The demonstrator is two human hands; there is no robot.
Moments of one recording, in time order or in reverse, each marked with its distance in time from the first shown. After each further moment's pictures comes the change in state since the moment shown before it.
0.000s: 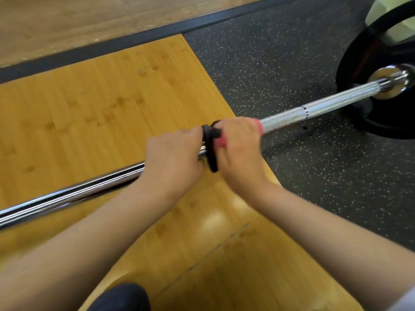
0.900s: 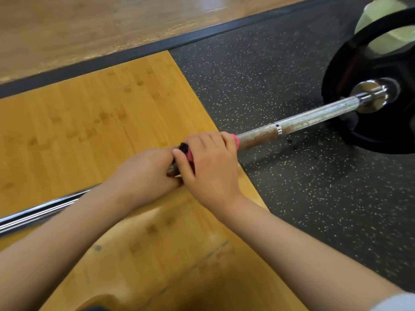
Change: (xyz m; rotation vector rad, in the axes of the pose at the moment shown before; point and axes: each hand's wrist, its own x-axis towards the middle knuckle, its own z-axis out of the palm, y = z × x) left_hand 0.019 0.010 -0.004 -0.312 -0.292 0.030; right_hand 0.003 0.012 -0.009 -0.140 -0.015 -0.046
